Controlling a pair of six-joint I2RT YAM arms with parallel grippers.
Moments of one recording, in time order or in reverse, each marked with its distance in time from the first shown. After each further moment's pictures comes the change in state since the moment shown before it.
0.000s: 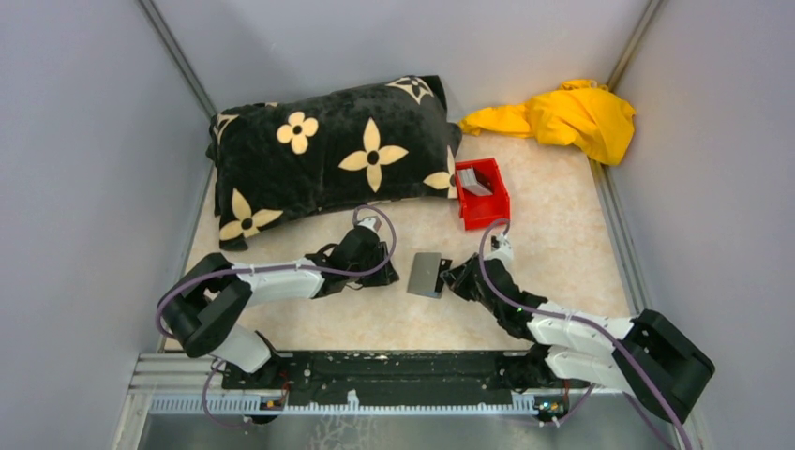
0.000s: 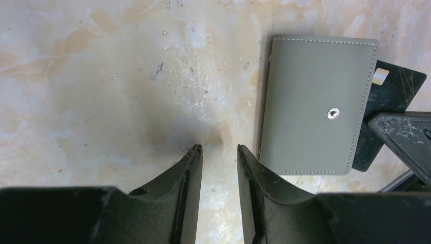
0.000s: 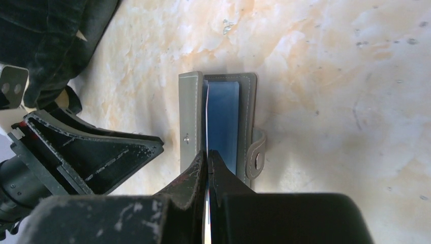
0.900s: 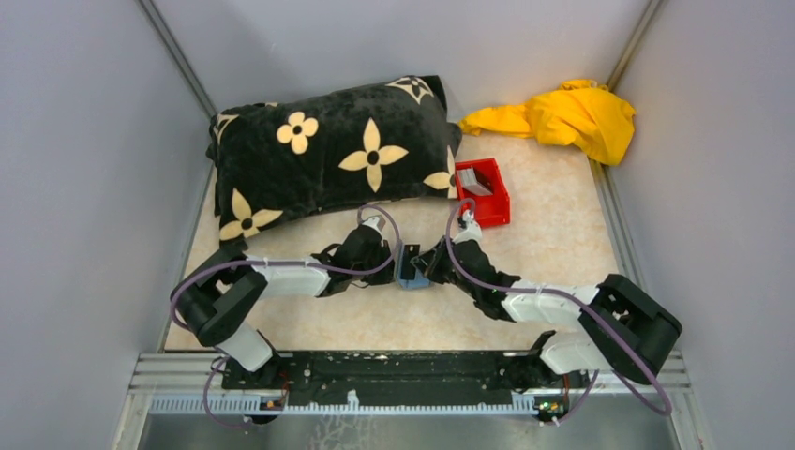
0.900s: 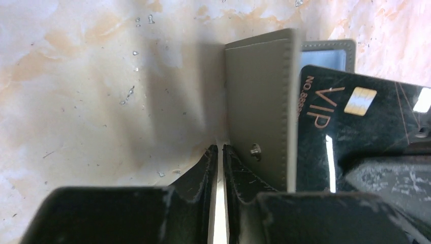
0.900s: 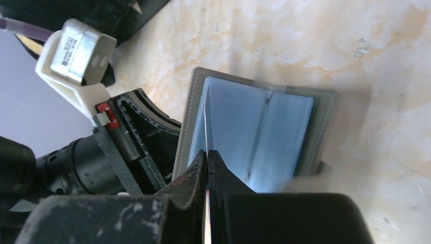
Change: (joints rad) left arm 0.008 0.080 -0.002 0.123 0.043 -0.033; right arm 0.055 0.271 0.209 0.150 -0.106 -0.103
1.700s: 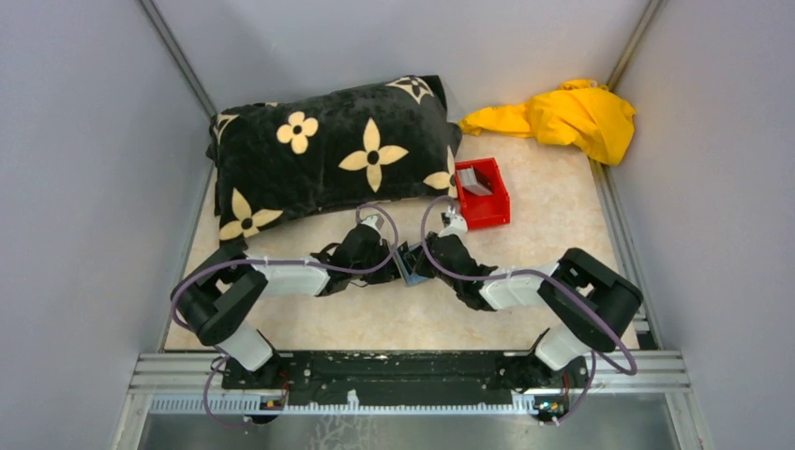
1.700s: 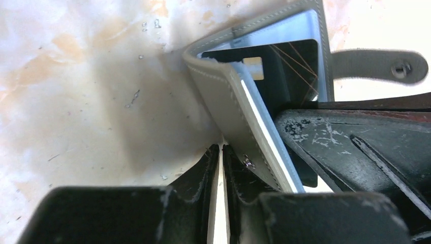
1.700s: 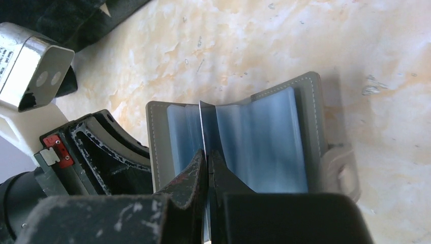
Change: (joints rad) left arm 0.011 0.019 -0.005 0.030 0.018 -0.013; right arm 0.025 0.229 0.099 0.085 0.061 -0.085
